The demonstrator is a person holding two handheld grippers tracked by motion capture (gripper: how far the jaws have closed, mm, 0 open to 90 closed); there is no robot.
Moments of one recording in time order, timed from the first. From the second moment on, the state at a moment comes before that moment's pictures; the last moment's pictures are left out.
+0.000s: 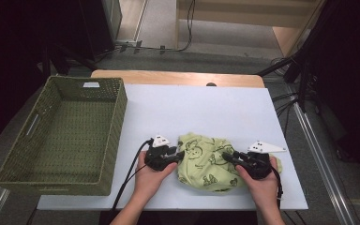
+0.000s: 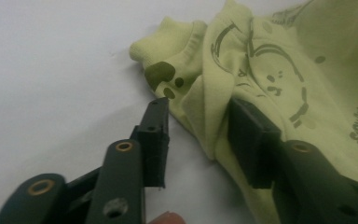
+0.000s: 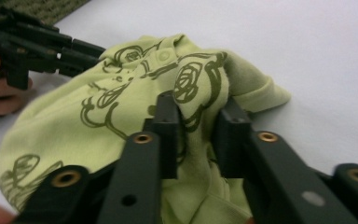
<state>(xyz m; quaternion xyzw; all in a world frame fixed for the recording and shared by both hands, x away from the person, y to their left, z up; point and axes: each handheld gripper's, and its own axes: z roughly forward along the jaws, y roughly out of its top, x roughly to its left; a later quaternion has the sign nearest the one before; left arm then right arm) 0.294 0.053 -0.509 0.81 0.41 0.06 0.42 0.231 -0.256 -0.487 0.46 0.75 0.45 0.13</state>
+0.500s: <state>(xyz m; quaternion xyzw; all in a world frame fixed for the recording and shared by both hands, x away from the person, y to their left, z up) 0.272 0.076 -0.470 0.80 0.38 0.10 0.46 0.212 -0.258 -0.463 0.44 0.74 0.47 0.19</state>
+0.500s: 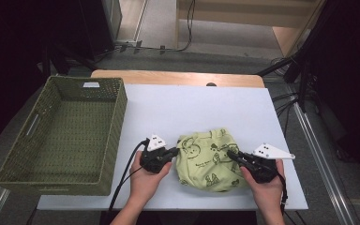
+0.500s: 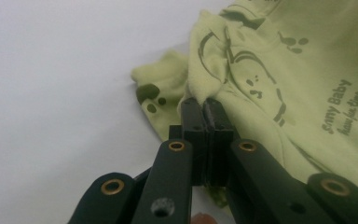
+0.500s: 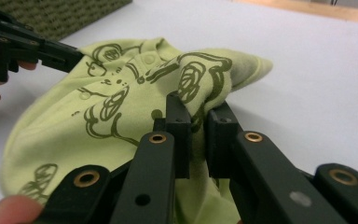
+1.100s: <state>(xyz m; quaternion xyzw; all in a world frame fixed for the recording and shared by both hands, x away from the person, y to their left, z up) 0.287 0.079 -0.412 0.74 0.42 0.20 0.48 0.248 -0.269 -0.430 0.45 0.72 0.45 0.28</state>
